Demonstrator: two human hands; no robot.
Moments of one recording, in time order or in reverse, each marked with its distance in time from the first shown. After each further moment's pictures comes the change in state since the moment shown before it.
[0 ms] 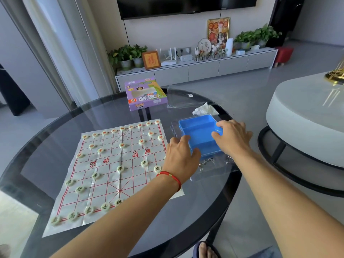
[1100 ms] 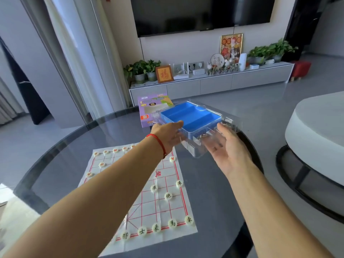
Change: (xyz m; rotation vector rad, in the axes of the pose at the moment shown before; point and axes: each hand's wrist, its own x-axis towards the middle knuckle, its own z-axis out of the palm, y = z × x) left_hand 0.131 -0.019 -0.087 -1.154 -0.012 -0.490; right_hand 0.005 -0.077 -0.019 1.851 -0.238 0.436
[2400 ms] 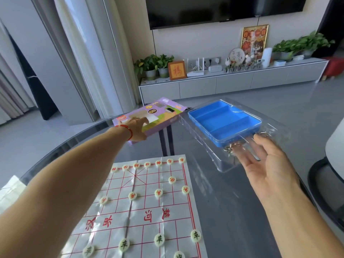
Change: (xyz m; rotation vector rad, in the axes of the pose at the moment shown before) left_hand 0.200 0.078 -0.153 1.915 0.250 0.266; right_hand 0.092 0.002 -0.004 0.057 0.020 -0.145
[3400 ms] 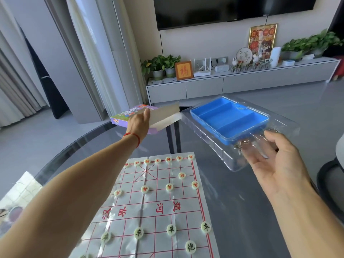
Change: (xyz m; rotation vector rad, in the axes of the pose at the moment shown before) left_hand -0.050 0.011 -0.007 -0.680 0.499 -0.119; right_hand -0.023 -0.008 0.018 -0.013 0.023 0.037
